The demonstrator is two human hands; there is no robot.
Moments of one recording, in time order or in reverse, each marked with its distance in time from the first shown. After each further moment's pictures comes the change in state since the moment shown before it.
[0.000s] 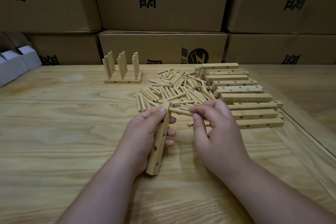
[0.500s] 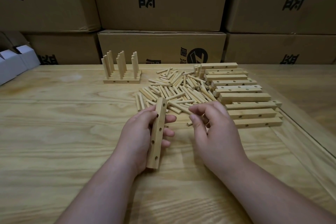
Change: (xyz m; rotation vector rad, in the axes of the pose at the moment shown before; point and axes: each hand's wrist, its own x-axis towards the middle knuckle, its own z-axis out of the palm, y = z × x) left_hand 0.003 0.001 -0.001 -0.058 -0.010 0.014; right_hand -0.001 0.003 0.003 -0.010 -0.039 0.092
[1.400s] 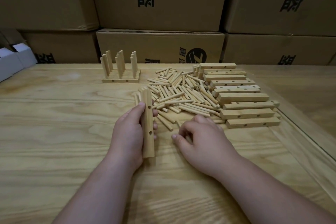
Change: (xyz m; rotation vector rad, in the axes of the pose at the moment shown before) left_hand 0.007 0.000 -0.010 -0.019 0.198 0.058; right_hand -0.001 0.002 0.008 -0.375 -0.473 0.118
